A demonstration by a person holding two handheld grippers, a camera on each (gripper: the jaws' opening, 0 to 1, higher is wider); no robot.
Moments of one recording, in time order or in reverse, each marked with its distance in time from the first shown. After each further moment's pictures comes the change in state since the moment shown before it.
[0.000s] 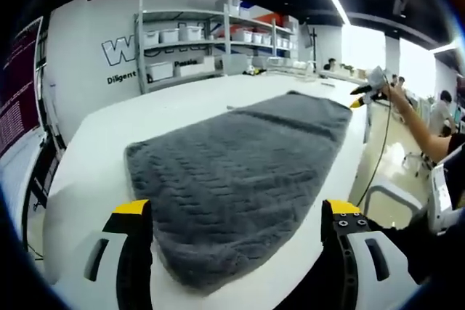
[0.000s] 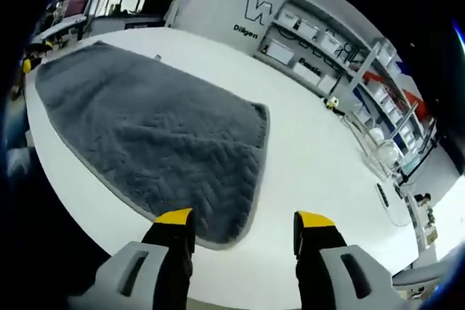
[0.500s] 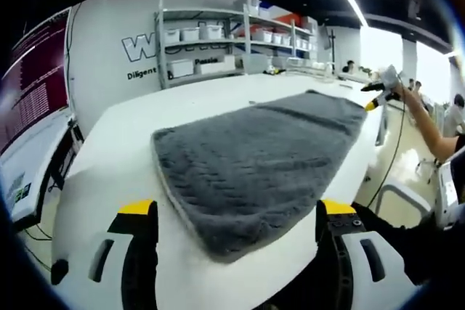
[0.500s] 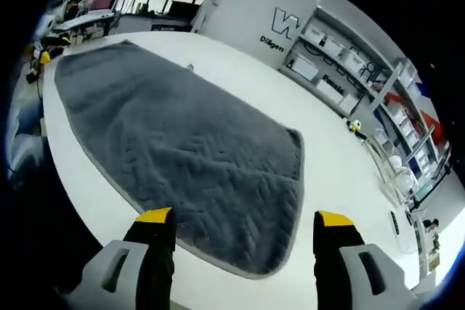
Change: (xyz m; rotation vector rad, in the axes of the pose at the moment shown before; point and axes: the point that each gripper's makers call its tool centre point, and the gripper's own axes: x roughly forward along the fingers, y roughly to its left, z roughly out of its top) left arm -0.027 0.020 -0.028 -0.034 -0.003 0.106; right arm 0.005 0.045 0.035 -0.087 -0.060 0.107
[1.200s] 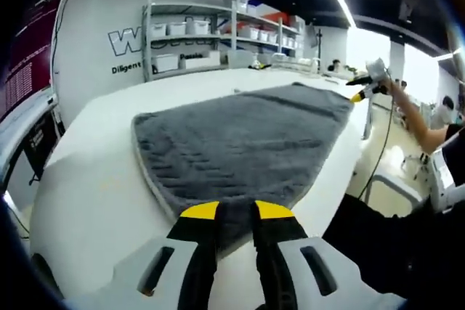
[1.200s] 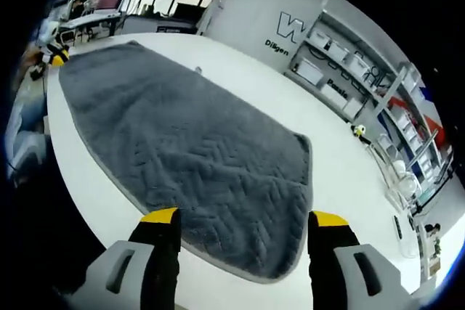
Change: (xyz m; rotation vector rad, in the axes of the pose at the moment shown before) left arm 0.026 -0.011 -0.030 -0.004 0.045 -0.124; right arm 0.004 0.010 0.001 -0.015 -0.012 0.019
